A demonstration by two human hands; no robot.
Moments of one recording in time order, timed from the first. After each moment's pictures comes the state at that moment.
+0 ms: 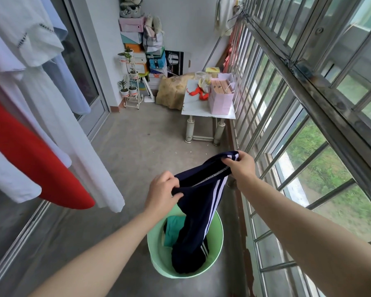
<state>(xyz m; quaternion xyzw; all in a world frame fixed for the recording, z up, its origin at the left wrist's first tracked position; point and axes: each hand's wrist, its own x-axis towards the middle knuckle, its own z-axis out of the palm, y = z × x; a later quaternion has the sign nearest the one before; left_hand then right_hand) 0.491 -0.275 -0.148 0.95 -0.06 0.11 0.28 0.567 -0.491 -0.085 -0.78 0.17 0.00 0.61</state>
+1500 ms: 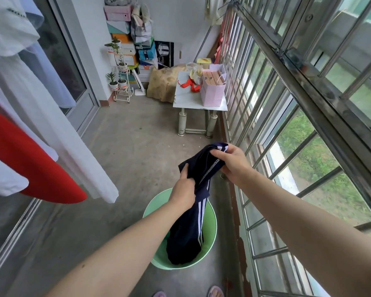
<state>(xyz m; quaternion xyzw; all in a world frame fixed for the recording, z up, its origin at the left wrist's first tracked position) 0.505 -0.358 -0.155 0.96 -0.05 -0.08 0.27 0.550 -0.499 -0.069 -0.63 0.10 0.12 0.76</state>
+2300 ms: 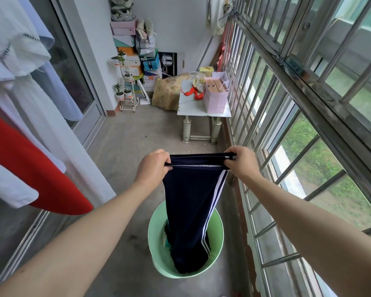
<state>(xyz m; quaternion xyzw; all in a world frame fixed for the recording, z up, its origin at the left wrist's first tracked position) 0.538 -0.266 -0.086 0.97 -0.04 0.09 0.21 0.554 -0.516 -0.059 -0.93 0.02 -0.03 0.38</state>
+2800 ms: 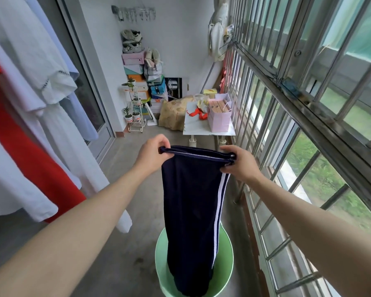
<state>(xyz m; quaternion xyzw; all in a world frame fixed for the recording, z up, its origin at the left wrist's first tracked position) 0.558 -0.244 -0.005 0.90 -0.03 0.10 0.41 0.560 -0.506 -0.020 -0.88 -0.06 0.00 0.47</state>
